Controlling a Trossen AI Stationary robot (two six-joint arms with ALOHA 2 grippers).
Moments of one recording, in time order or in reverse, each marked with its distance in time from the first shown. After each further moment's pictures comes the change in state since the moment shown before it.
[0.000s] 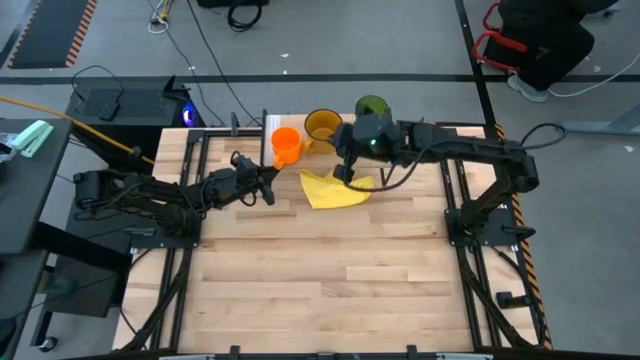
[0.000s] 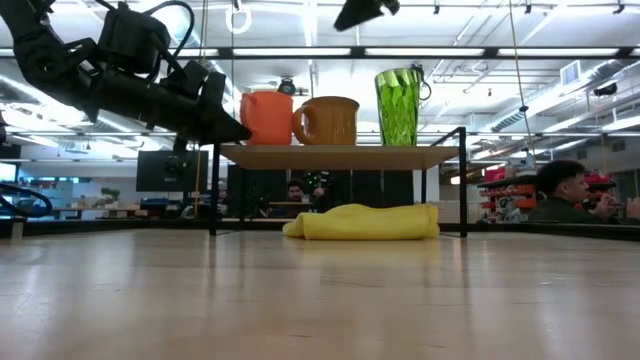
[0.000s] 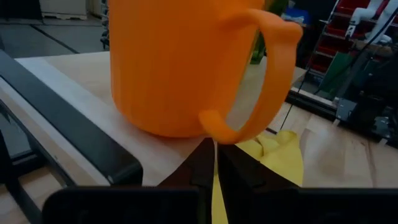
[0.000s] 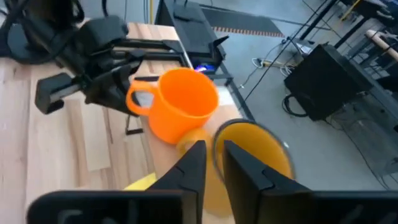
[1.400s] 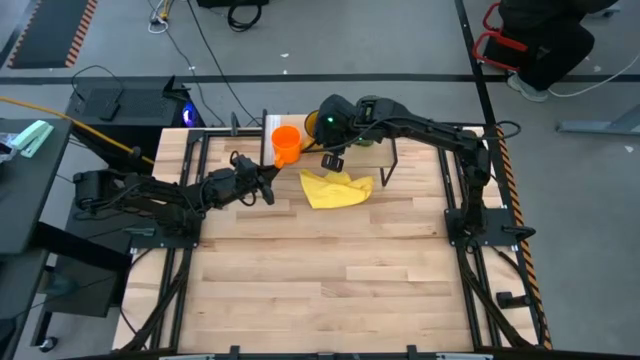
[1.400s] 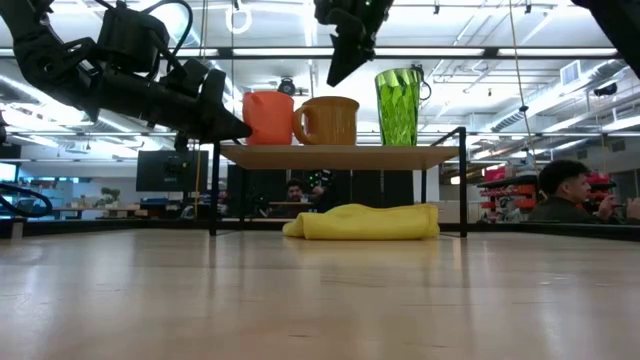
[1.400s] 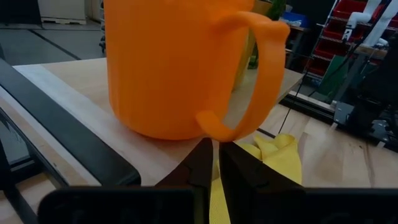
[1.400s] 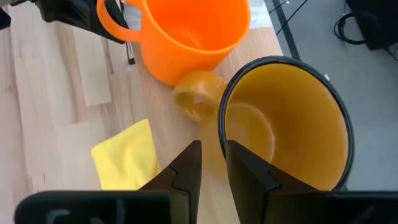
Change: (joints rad) left arm 0.000 0.000 0.000 0.021 0.000 0.011; right arm -0.176 0.344 0.413 -0.448 -0.229 -0.001
